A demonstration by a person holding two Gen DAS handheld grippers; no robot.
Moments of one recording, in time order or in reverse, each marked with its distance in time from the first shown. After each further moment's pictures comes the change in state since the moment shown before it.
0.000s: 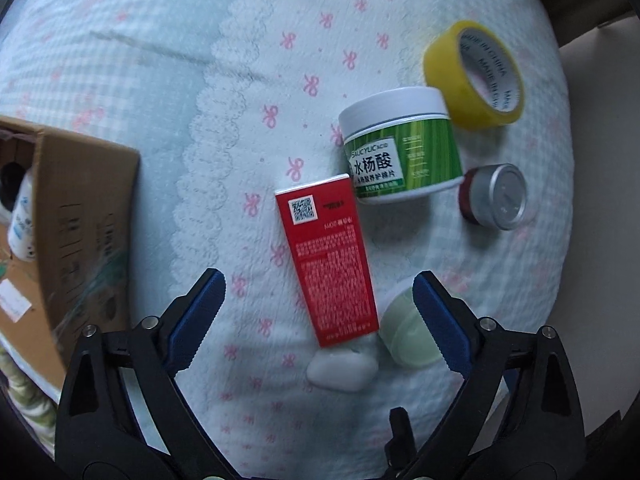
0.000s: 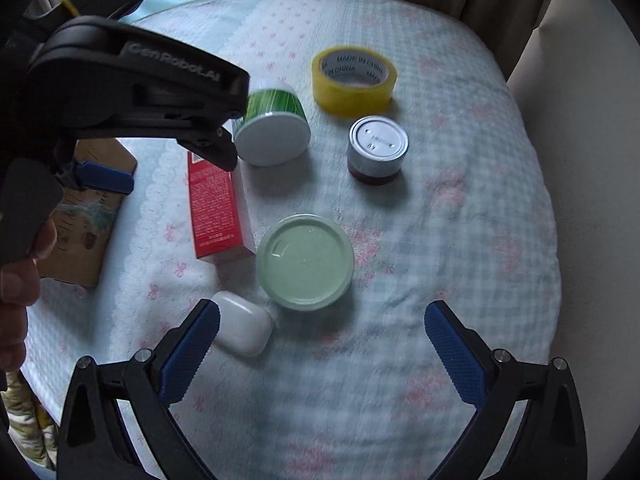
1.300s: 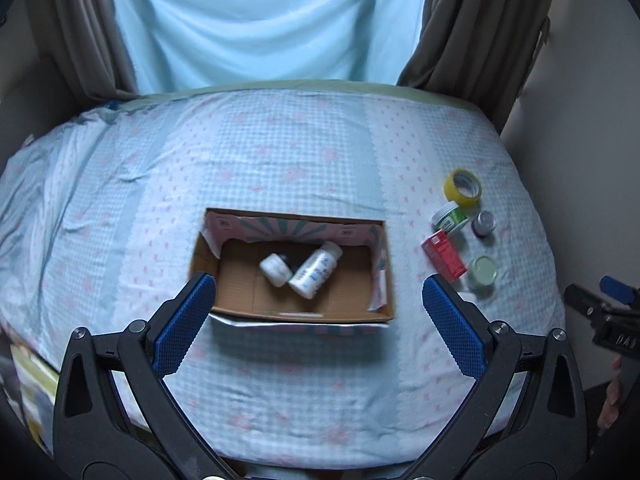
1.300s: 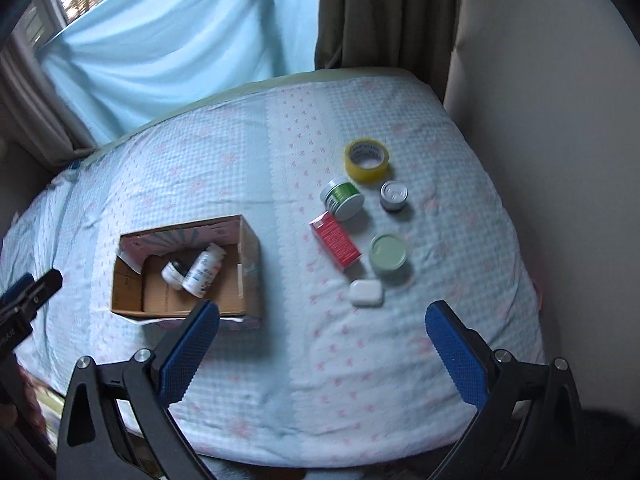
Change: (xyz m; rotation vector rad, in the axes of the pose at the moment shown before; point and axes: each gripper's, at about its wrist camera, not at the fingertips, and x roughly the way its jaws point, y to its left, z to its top) left arm -0.334 0.203 -0.164 0.226 -0.608 0.084; right arm -0.249 0.114 -0.009 0.306 -0.152 -0.012
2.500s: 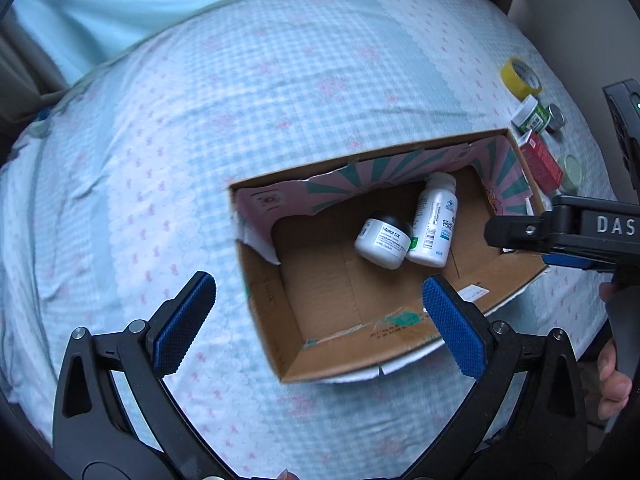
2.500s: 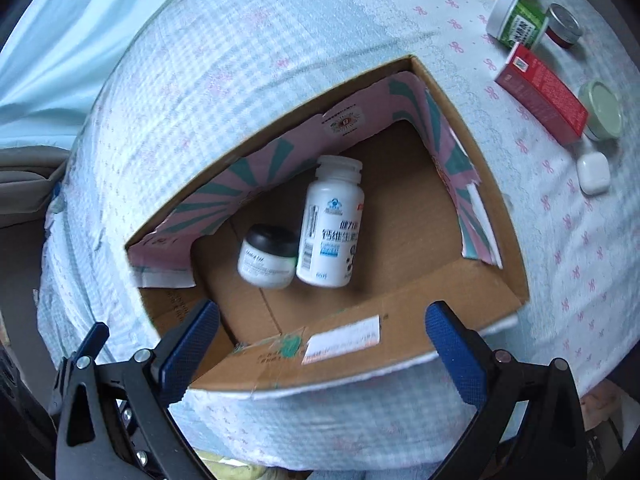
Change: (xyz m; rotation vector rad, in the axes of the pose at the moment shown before) left arm 0.202 0.152 0.025 0.305 0.295 -0.066; right arm 0.234 0.201 0.023 0.436 0.468 0.211
